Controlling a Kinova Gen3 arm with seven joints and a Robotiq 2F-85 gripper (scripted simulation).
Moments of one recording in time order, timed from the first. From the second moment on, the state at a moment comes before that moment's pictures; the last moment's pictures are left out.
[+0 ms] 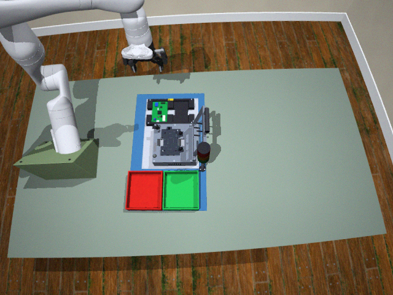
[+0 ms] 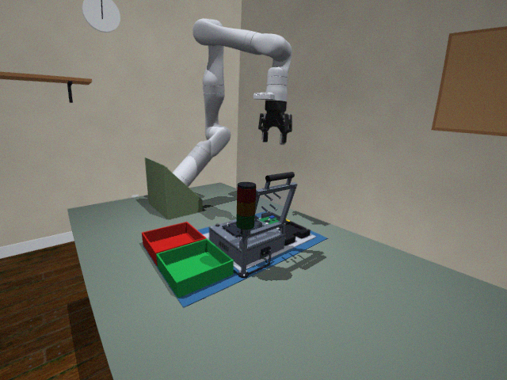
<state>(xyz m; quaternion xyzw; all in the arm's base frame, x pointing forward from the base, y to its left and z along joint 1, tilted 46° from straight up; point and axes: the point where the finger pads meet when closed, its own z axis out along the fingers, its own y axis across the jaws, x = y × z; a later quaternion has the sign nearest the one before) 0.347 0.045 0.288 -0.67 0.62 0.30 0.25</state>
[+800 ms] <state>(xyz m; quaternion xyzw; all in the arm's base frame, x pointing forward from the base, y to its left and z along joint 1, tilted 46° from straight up) 0.347 0.067 0.266 -0.67 0.63 0.30 0.26</state>
